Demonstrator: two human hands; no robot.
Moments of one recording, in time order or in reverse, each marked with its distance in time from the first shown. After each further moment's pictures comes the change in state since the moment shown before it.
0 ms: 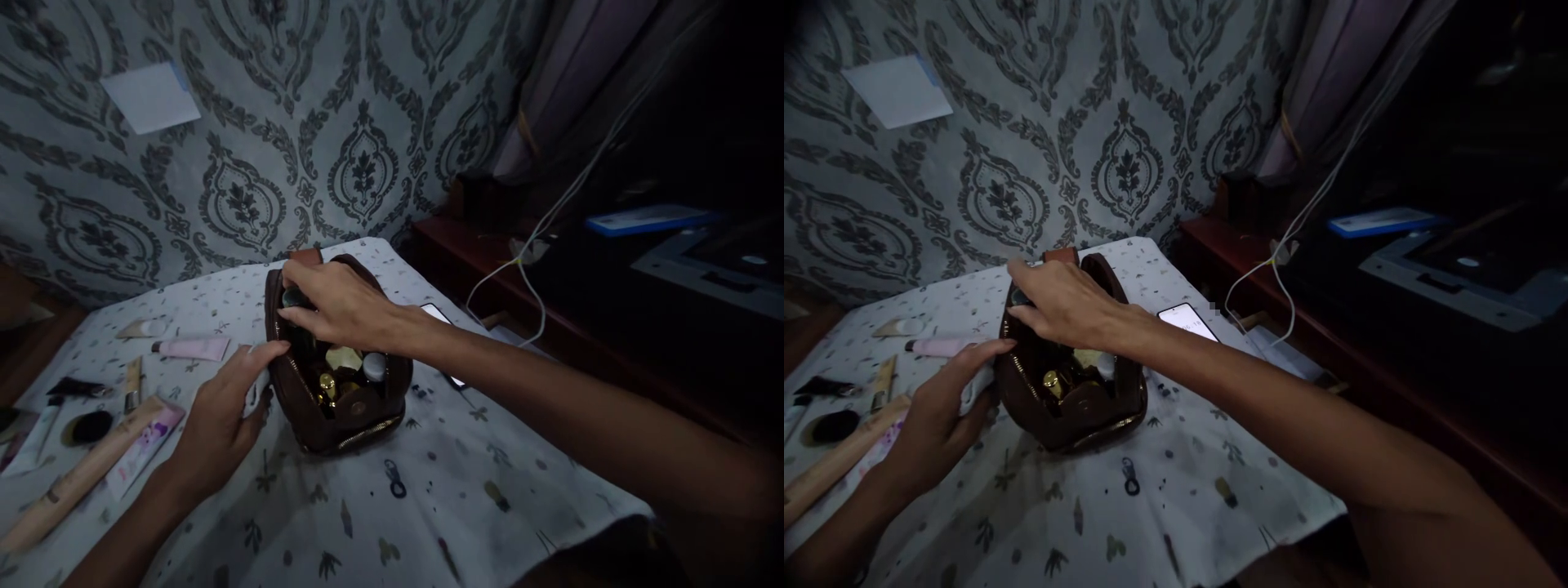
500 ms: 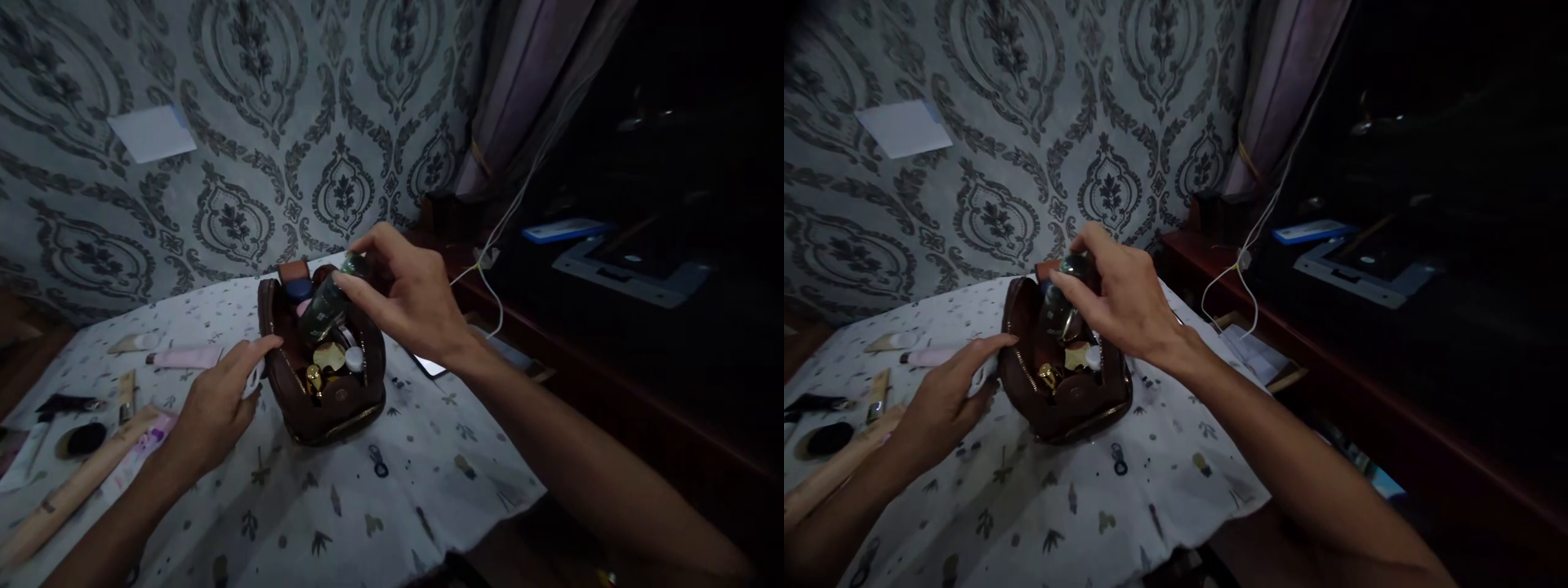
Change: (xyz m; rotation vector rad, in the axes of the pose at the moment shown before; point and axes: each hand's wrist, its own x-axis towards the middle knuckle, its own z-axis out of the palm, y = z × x) left_hand 0.005 0.001 -0.010 0.057 -0.082 -0.010; right_hand -0.064 -0.023 -0.054 0.182 0.543 0.205
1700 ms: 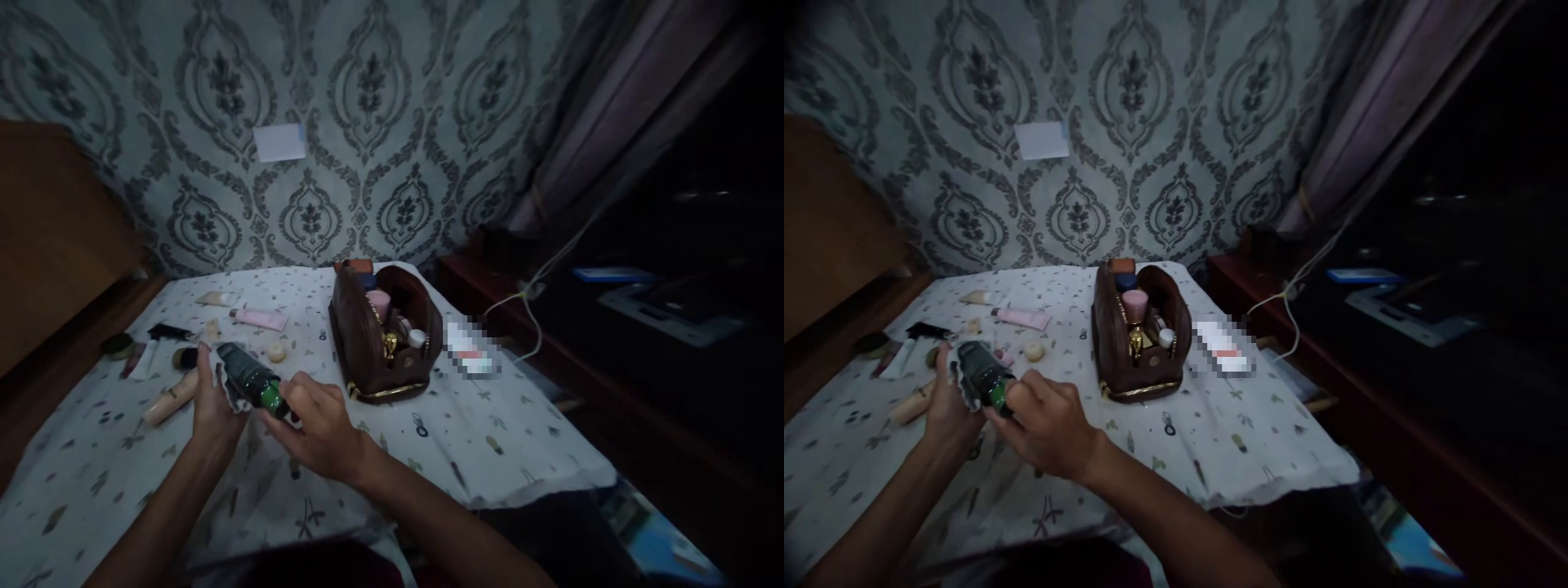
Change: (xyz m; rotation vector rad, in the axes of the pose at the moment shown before) left_hand -0.090 -0.012 -0.040 -1.611 0.977 -1.212; right_hand -0.116 -0.132 0.176 0.059 0.016 -0.359
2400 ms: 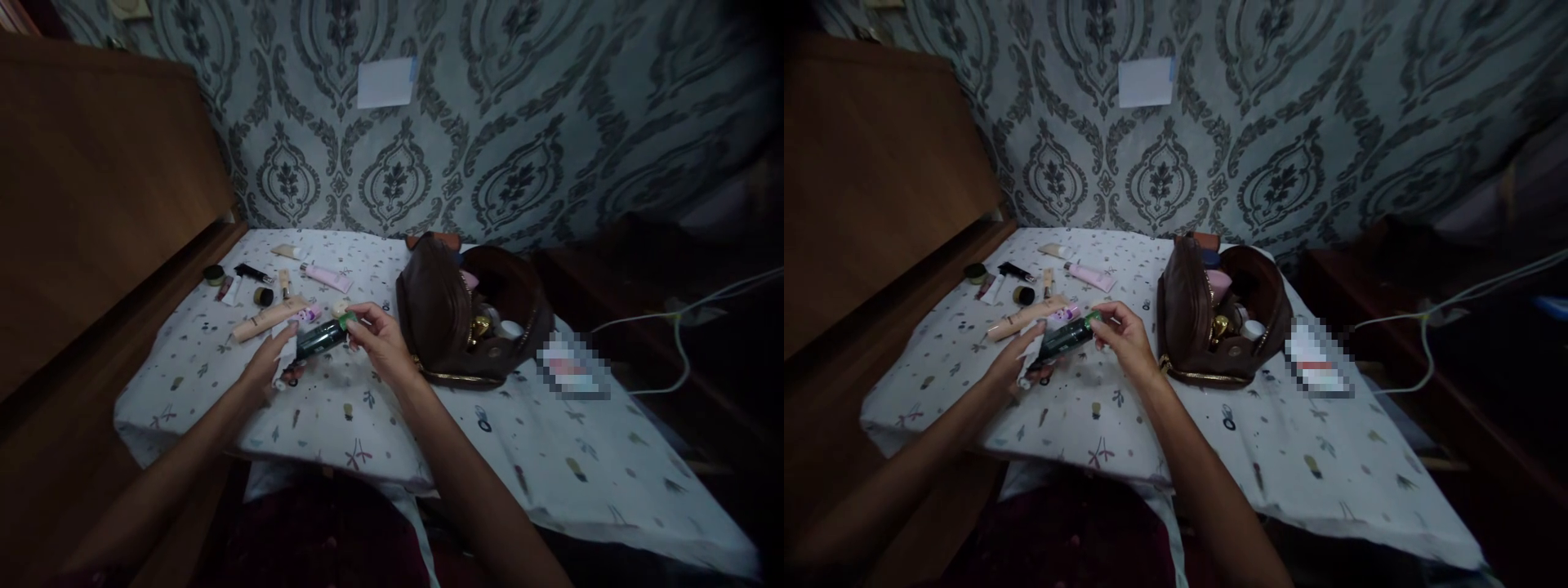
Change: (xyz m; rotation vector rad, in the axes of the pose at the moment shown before) left_hand 0.028 -0.001 -0.095 0.559 -0.266 -0.066; right_hand -0.004 0.047 0.051 1.202 -0.157 0.972
